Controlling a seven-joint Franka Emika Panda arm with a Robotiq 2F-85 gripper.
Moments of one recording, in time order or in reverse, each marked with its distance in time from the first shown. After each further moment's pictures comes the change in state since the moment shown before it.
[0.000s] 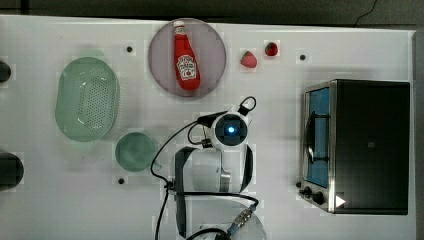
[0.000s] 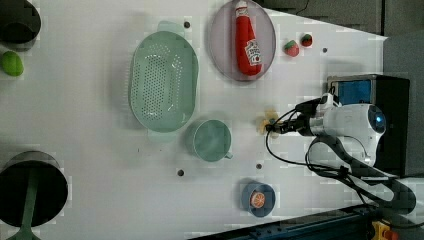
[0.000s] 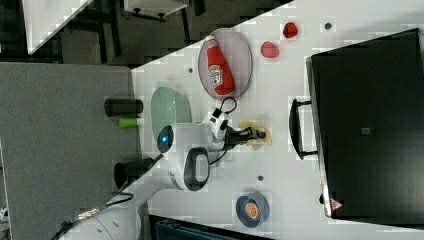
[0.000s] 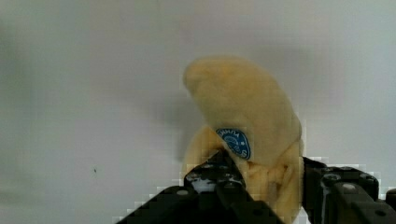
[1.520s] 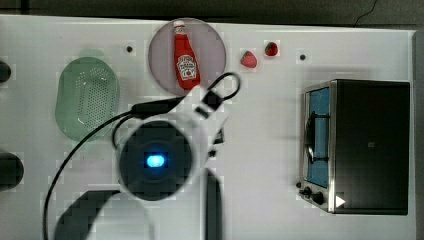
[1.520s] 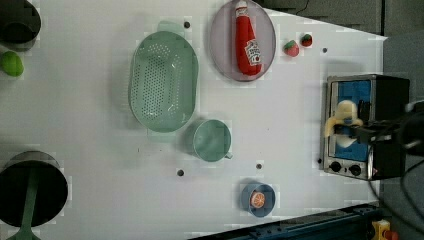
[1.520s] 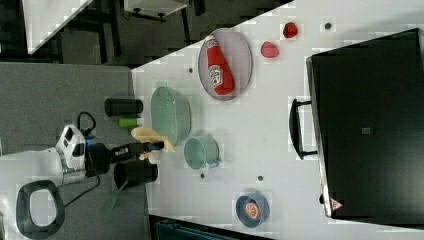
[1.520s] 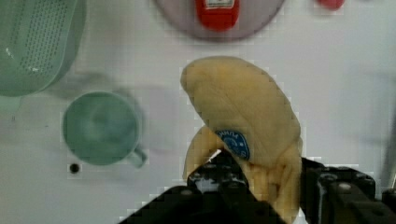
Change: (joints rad) arm 0.032 -0.649 0.166 0.203 0.017 -0.742 0.250
